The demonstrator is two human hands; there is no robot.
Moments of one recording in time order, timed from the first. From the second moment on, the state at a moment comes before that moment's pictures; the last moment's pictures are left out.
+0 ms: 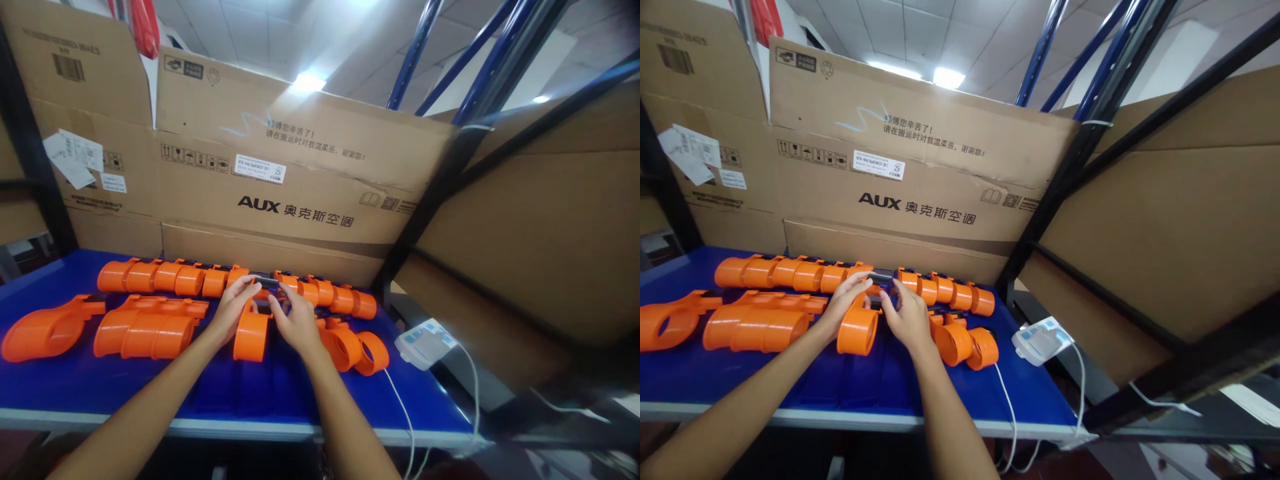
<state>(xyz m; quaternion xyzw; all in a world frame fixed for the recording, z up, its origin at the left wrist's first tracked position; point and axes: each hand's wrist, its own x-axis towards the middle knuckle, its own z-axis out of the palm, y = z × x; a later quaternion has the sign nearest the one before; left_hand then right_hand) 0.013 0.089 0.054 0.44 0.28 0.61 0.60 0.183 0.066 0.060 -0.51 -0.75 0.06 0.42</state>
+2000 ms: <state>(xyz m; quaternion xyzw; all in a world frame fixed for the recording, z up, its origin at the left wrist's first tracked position) 0.010 0.101 0.037 0.47 0.32 0.54 0.62 0.180 0.070 0.046 -0.48 -0.83 -0.08 0.29</state>
